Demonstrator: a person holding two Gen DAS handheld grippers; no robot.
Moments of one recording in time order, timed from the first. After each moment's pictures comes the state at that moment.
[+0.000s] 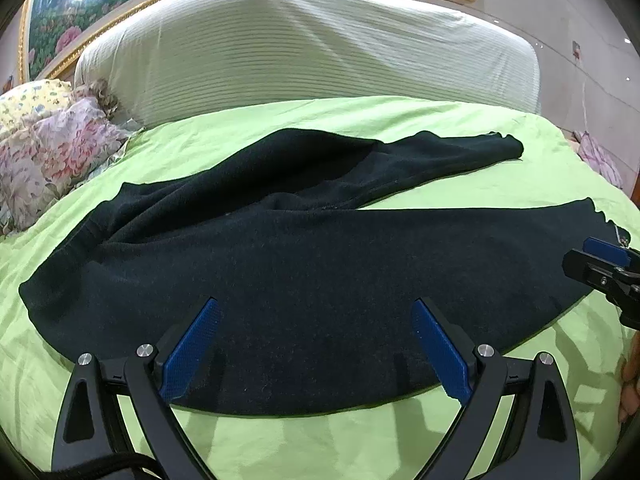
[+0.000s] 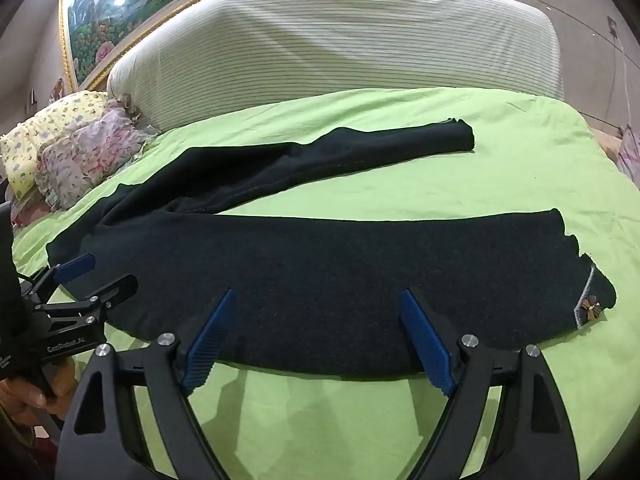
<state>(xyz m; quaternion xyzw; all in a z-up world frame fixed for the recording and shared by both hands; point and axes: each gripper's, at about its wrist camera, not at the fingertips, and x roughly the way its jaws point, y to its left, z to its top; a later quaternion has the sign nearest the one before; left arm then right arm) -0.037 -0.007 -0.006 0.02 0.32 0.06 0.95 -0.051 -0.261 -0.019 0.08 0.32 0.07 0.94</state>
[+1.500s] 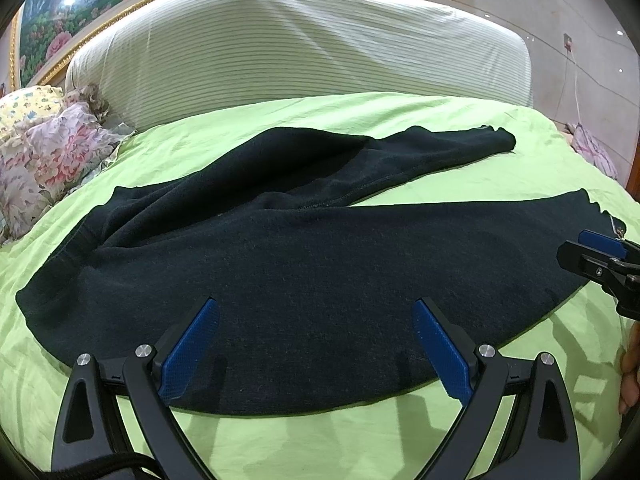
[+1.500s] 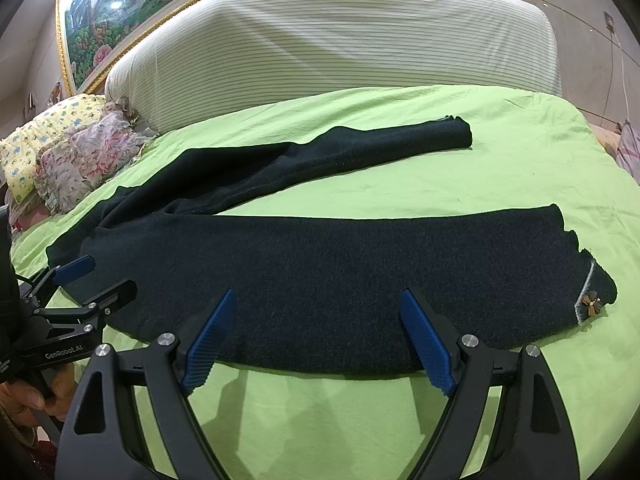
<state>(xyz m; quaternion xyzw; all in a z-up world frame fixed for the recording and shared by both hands) -0.039 -0.004 -0.008 0.02 0.33 0.04 0.94 -0.050 -0.261 -0.021 0.08 0.32 0.07 0.94</state>
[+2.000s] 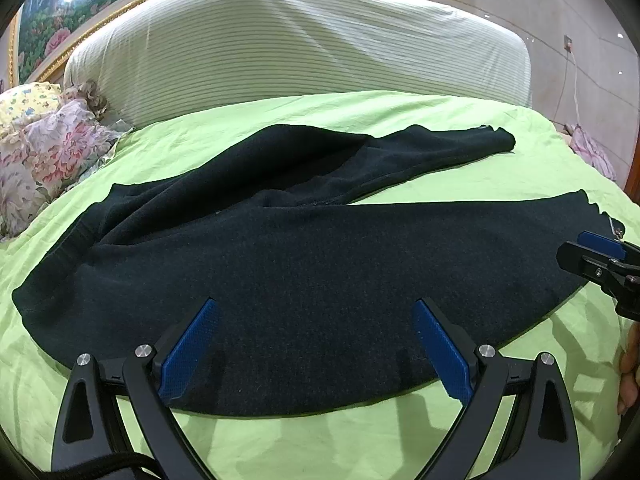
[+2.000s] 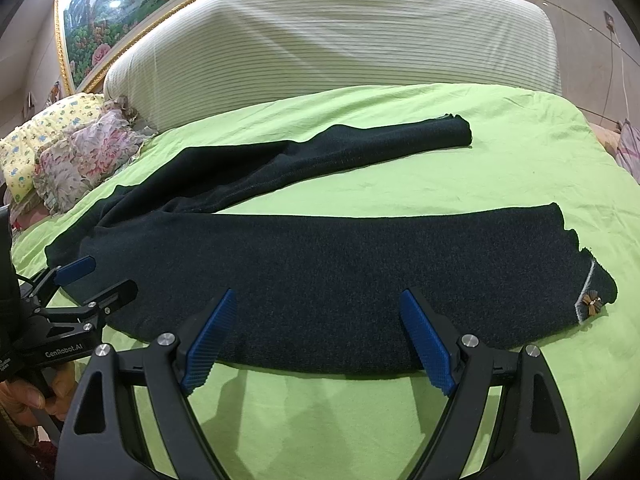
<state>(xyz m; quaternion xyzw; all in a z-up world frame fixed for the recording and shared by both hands) -0.037 -0.003 -0.008 0.02 0.33 0.03 0.94 -0.049 -0.261 -0.022 0.08 0.33 0.07 0.94</state>
